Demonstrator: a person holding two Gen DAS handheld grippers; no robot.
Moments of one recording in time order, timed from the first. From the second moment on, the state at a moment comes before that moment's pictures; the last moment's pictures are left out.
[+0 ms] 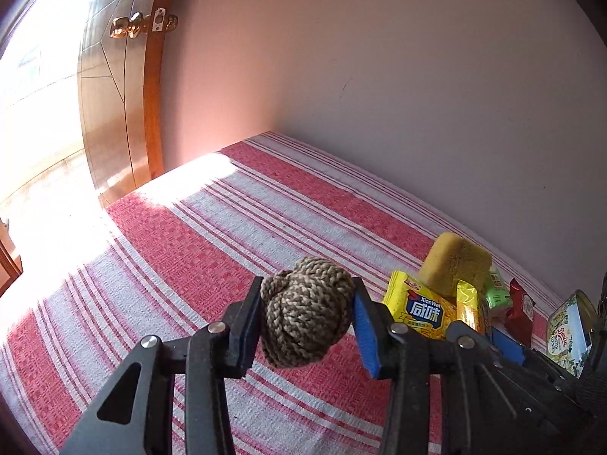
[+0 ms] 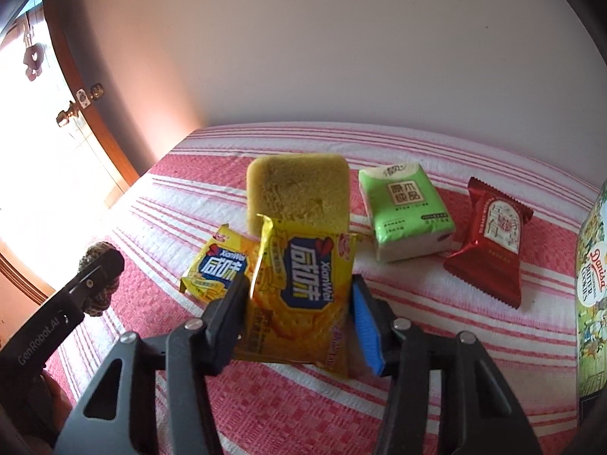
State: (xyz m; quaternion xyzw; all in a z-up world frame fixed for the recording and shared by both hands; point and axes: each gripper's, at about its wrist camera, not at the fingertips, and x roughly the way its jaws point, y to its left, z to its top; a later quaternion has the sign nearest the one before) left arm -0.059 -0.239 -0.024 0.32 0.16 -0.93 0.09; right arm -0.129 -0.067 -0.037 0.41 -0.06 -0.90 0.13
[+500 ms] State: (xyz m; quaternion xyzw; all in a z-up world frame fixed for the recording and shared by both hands) left arm -0.035 -0.215 -0.009 0.24 0.13 -0.96 0.09; right arm -0.029 0.018 0.015 0.27 -0.06 -0.96 0.07
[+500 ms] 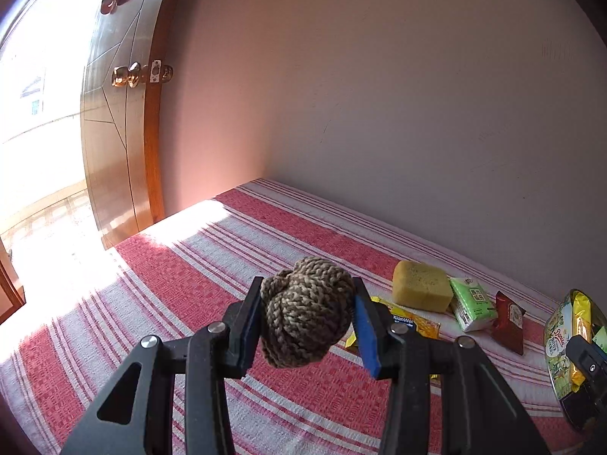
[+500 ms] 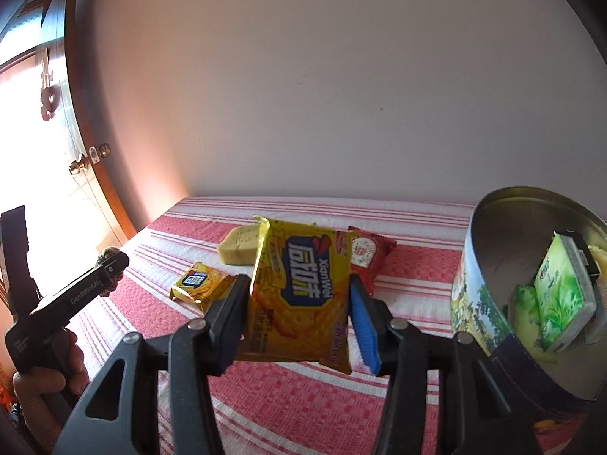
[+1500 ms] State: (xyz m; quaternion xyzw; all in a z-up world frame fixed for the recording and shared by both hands) left arm -0.002 0.021 0.035 0.21 0.04 -0.98 -0.07; right arm 0.042 0.178 0.060 0.19 -0.04 -0.98 -0.07
